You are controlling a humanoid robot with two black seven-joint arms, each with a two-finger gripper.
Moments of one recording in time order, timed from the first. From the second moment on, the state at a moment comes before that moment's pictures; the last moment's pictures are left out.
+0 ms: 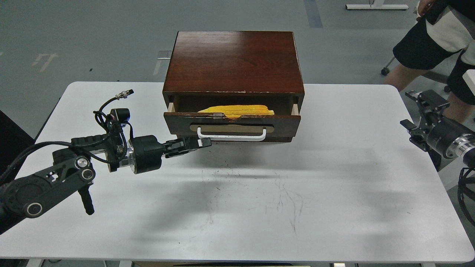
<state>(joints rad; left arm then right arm) -0.58 0.57 -0.65 -1.29 1.32 -0.44 -0.36 0.74 -0.80 0.14 0.83 -0.20 0.23 0.49</state>
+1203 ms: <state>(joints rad) -0.64 0.51 -0.64 -1.14 1.28 -0.43 -0.36 0.72 -0.81 0.14 0.83 -0.20 0.20 0.49</state>
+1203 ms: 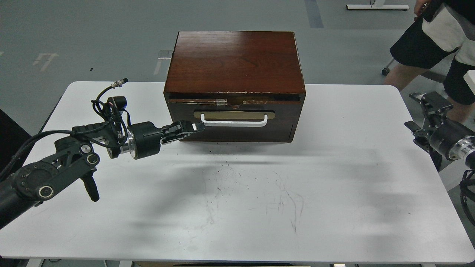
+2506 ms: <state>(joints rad) -0.66 0.72 -0.64 -1.31 0.99 -0.49 -0.44 0.71 -0.80 0.20 0.83 -0.19 0.19 0.49</state>
